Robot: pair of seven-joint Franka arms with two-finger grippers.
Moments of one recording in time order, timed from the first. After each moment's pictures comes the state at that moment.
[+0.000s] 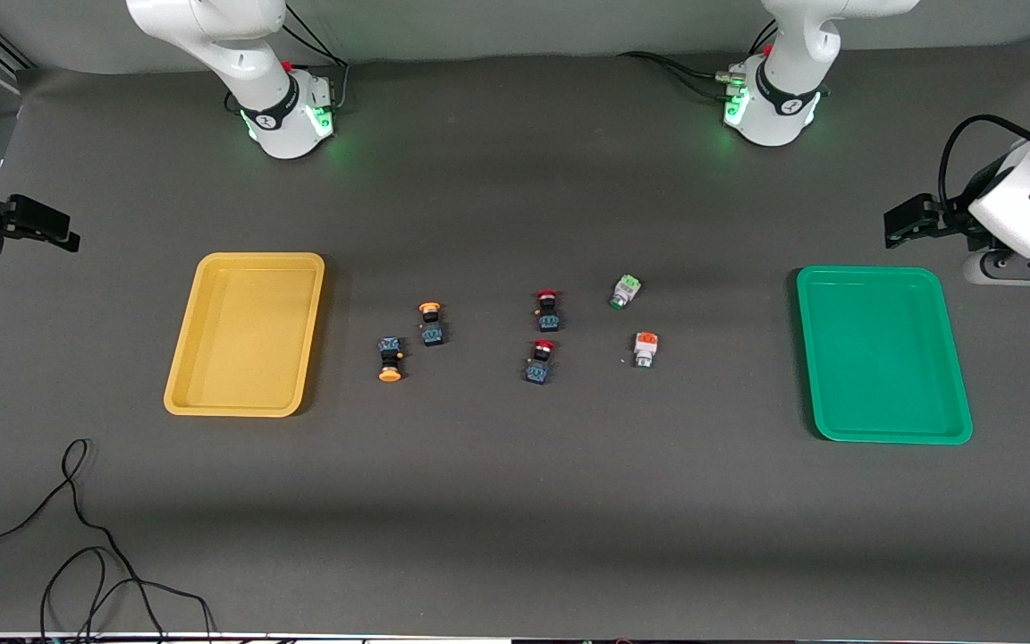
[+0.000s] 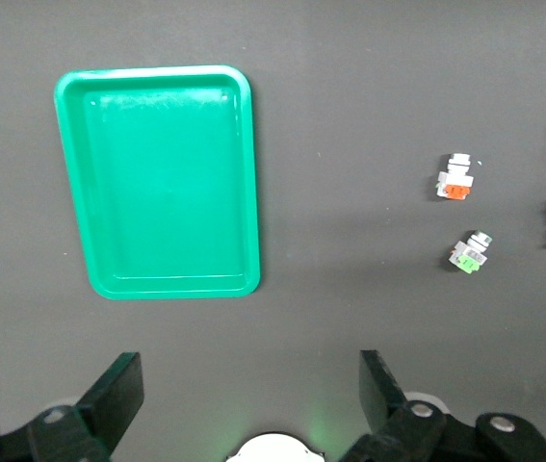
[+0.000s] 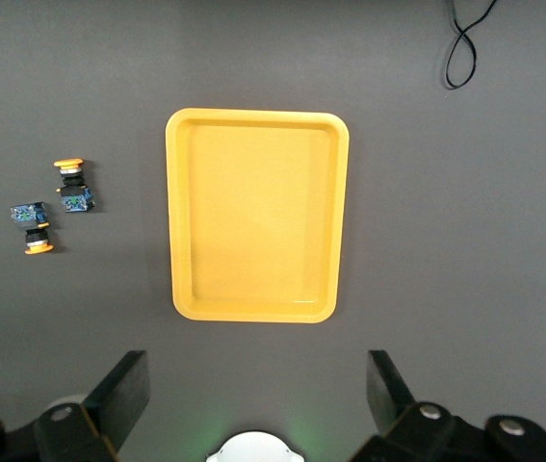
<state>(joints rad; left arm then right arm) -0.08 0.01 -0.01 -1.61 0.00 1.49 -0.03 -0.02 0.00 -0.06 -1.57 -0.03 1.45 -0.07</state>
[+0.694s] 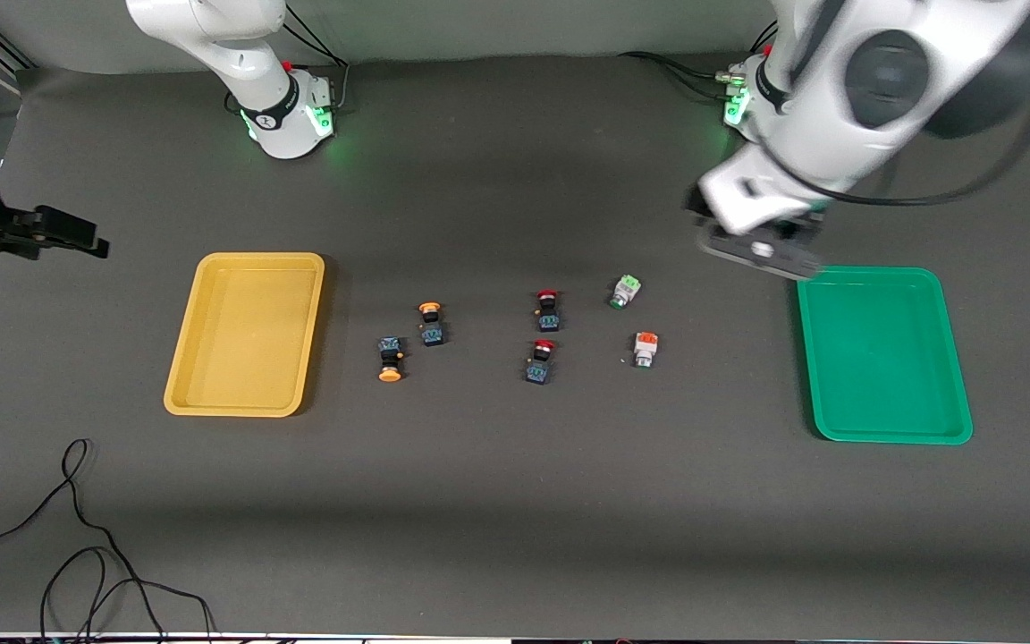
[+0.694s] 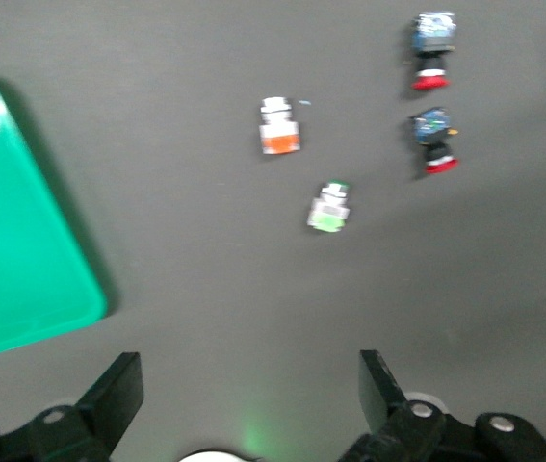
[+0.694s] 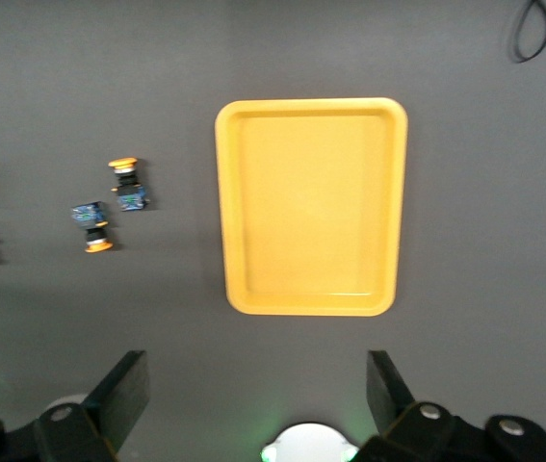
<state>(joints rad) -0.45 0.01 -0.06 -1.79 -0.08 1.66 -0.17 0.02 0.03 -0.05 -1.55 0.08 1.43 0.04</state>
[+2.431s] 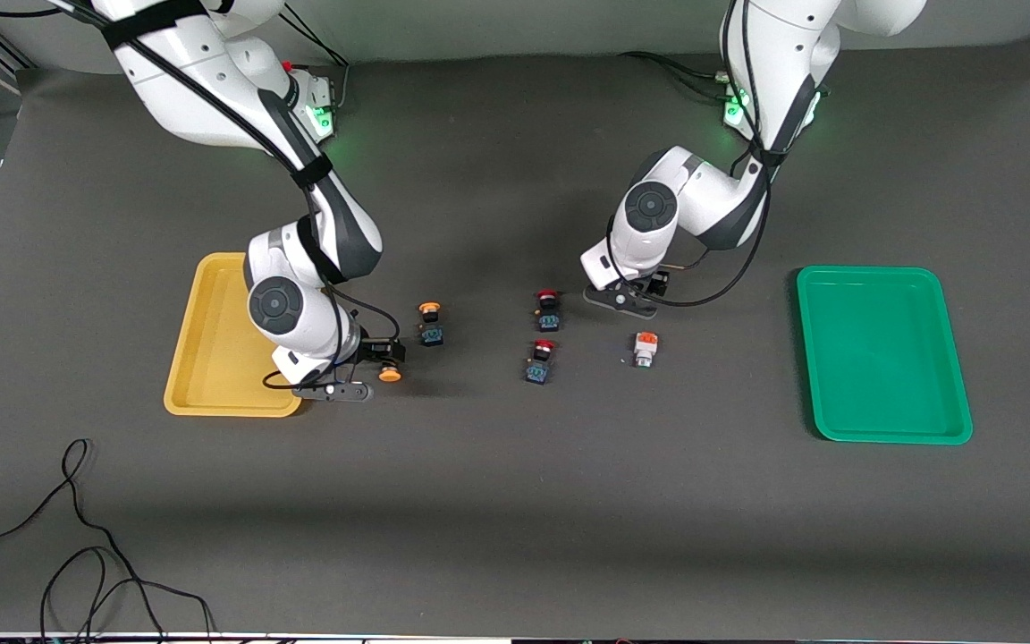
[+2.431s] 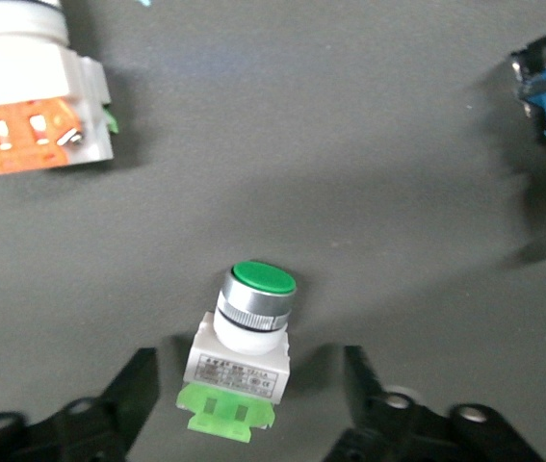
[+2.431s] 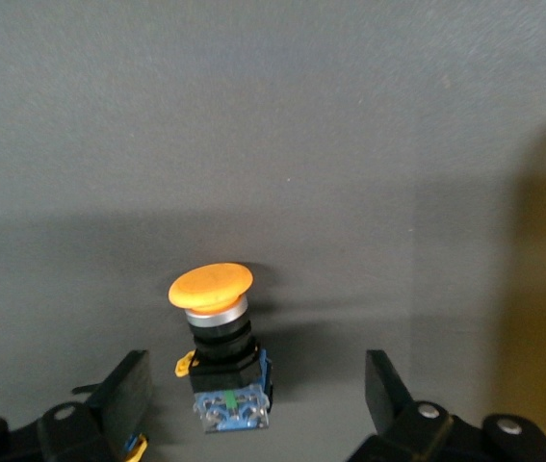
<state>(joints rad) -0.62 0.40 -0.08 -2.24 -0.03 2.56 -0.37 0.43 0.51 -0.04 -1.97 0.12 2.40 0.38</state>
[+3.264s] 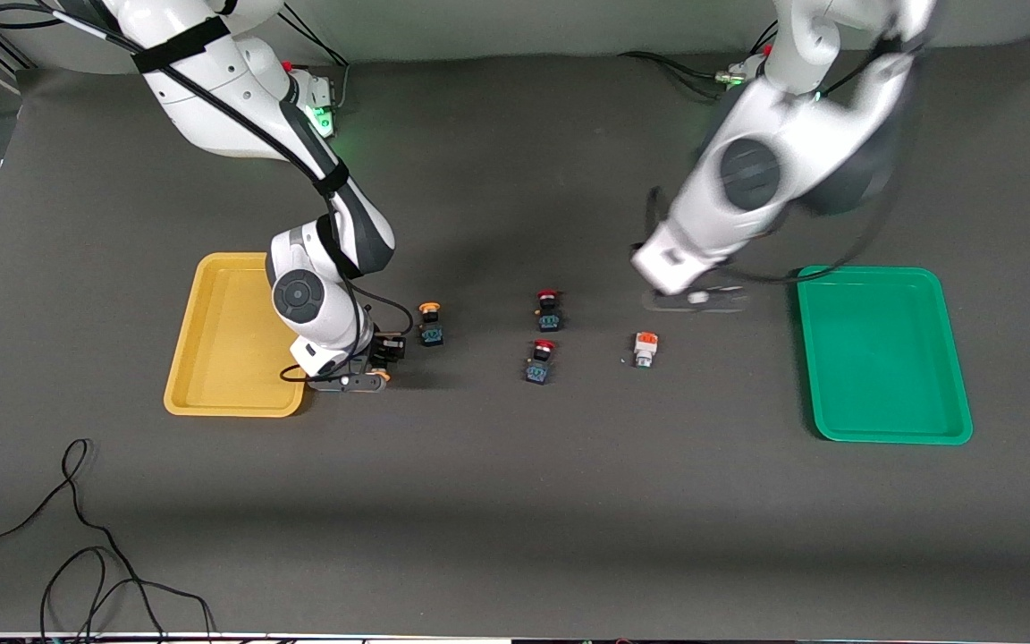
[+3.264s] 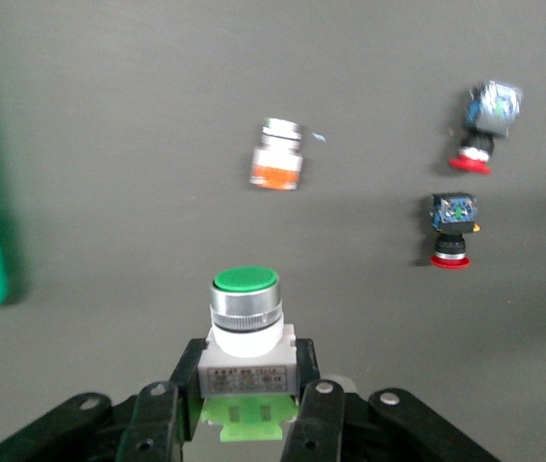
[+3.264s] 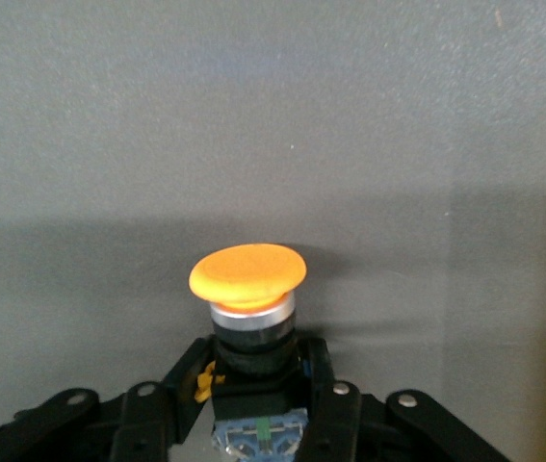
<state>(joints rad) -0.42 0.09 -0.03 -1.86 -0.10 1.80 -0.46 0.46 0.53 -0.05 -2.04 0.12 2.53 0.38</state>
